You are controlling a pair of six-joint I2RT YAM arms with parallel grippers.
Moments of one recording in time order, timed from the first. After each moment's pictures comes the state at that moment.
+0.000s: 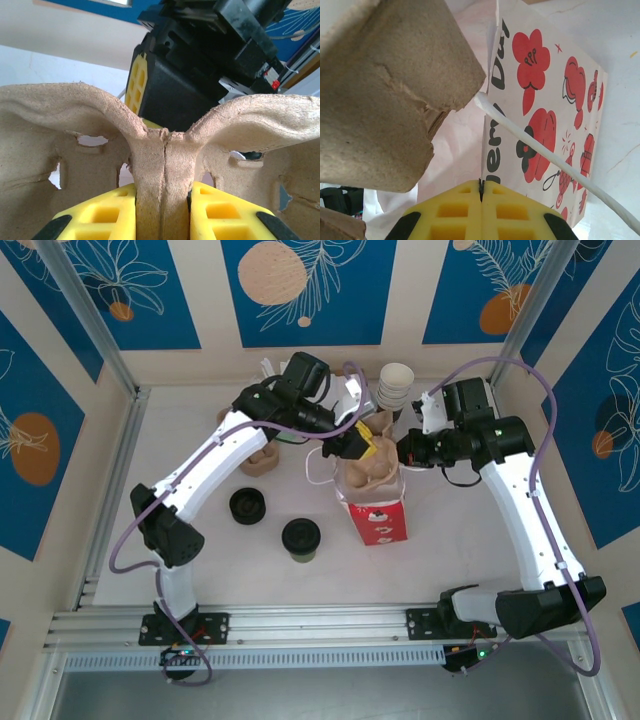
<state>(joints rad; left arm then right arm) -0.74 1.89 2.07 -0.91 0.84 0.30 0.22 1.28 1.53 -1.23 -0.40 0.25</state>
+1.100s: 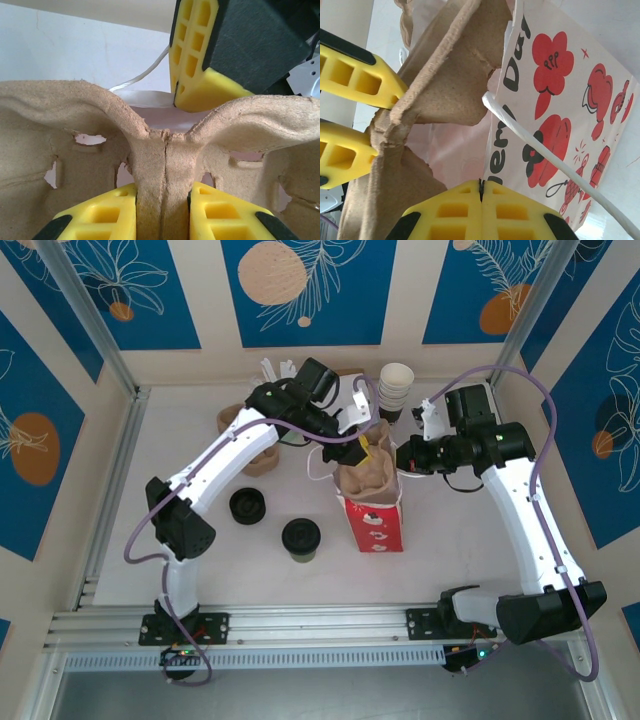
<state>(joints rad) -0.74 1.98 2.16 -1.07 0.72 0.47 0.21 1.25 1.48 -1.22 -0.49 0.24</state>
